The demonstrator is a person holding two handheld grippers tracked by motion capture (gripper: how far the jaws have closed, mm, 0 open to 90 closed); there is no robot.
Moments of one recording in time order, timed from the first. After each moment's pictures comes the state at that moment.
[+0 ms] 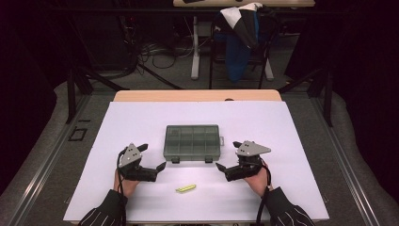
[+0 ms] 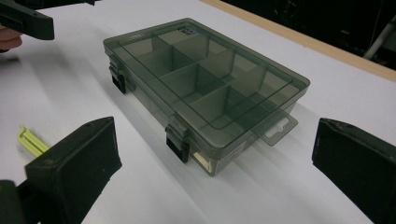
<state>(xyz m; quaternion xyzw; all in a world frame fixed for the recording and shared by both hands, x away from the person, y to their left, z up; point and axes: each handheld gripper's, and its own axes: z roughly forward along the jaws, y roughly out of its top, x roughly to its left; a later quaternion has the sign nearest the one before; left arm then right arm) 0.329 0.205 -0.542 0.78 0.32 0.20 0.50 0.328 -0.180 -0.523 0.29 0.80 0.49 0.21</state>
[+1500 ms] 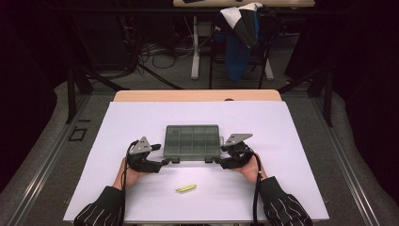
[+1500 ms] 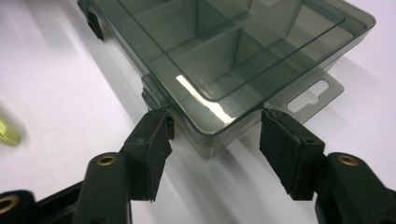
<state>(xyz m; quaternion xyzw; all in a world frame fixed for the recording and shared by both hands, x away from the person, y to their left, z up) 0.367 0.198 -0.558 0.84 0.27 0.13 0.45 0.372 -0.163 -0.545 0.29 0.86 0.39 0.13</state>
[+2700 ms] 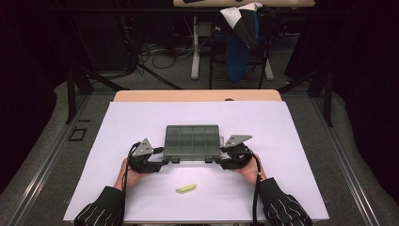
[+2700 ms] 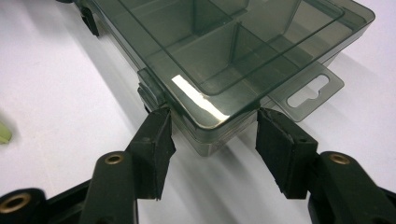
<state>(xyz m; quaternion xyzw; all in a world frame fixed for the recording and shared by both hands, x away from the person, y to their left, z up) 0.366 0.194 -0.564 0.85 0.26 0.14 0.44 0.370 -0.163 -0.549 0.30 0.86 0.39 0.14</state>
